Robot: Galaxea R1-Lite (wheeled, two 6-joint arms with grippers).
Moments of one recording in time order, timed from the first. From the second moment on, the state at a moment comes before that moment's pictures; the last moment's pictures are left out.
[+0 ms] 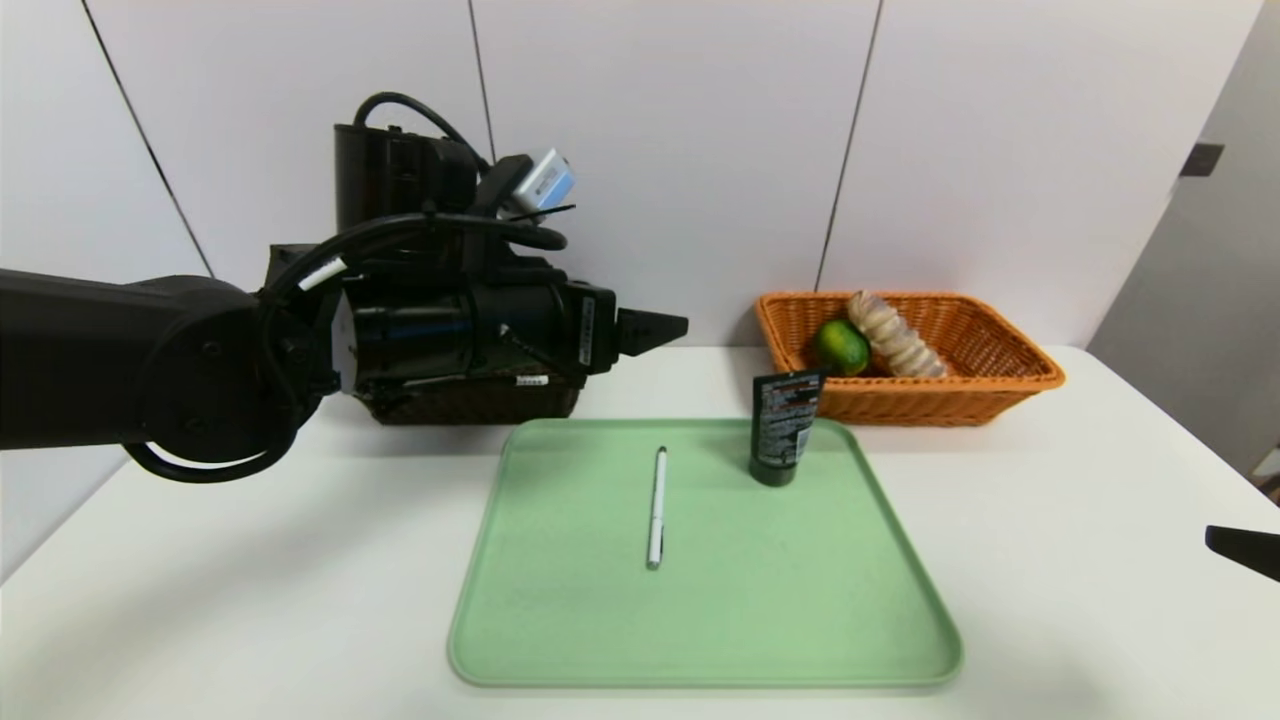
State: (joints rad) left arm -0.58 1.75 -1.23 -0.31 -0.23 -0.12; right arm 0.25 0.91 -0.87 0.55 -0.14 0.23
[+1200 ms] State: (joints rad) left arm -0.69 1.92 -1.05 -0.84 -0.43 -0.13; right arm 0.25 0.89 -0.82 0.55 -0.14 0.24
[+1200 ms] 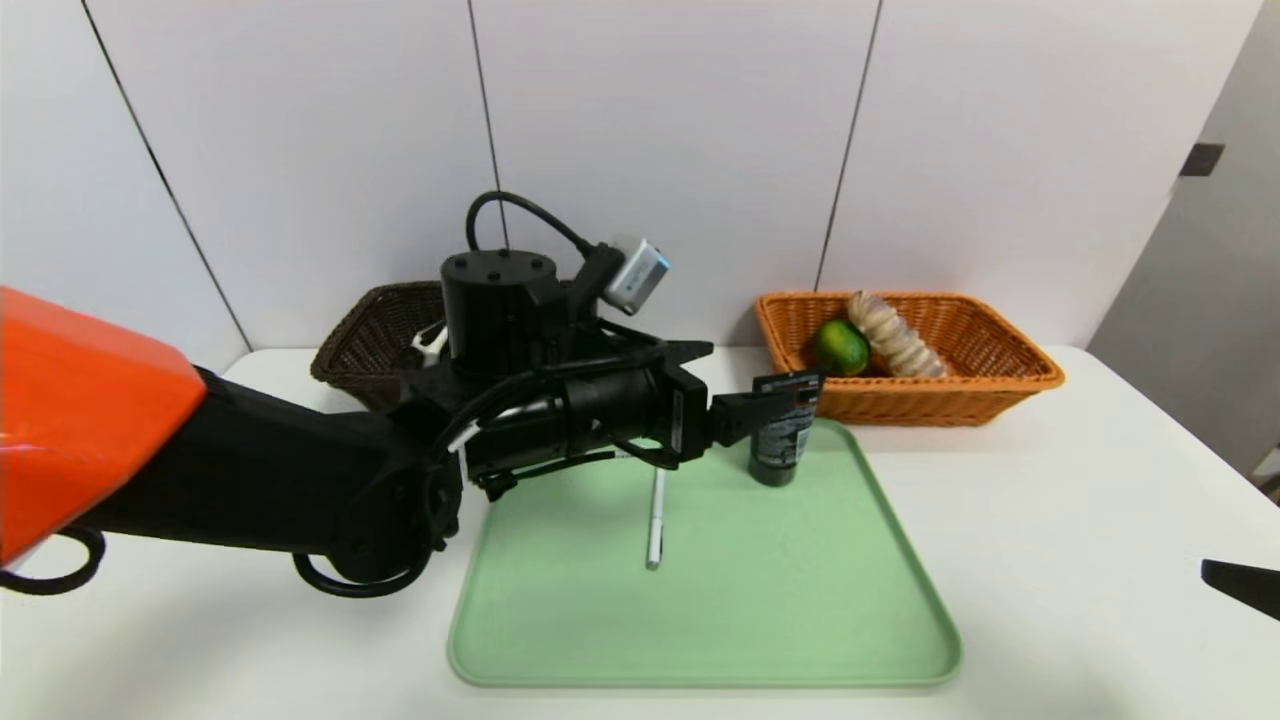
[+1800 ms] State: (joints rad) left arm -0.61 2.08 -1.07 -0.86 -0.59 0.01; right arm 0.25 0.88 -0.80 0.55 -0.14 0.23
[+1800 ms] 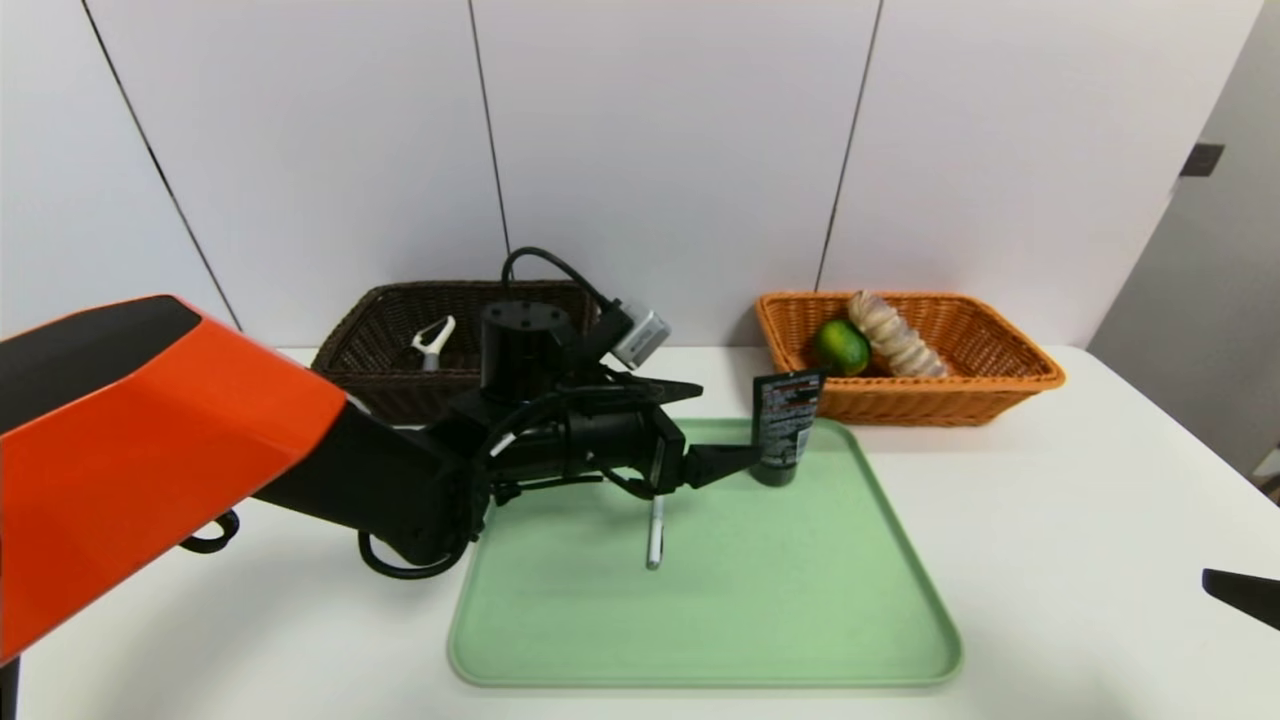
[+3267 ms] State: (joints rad) left arm -0.67 2.31 -1.38 -0.79 -0.59 0.03; right arm 0.25 0.89 -0.78 0.55 -0.14 0.23
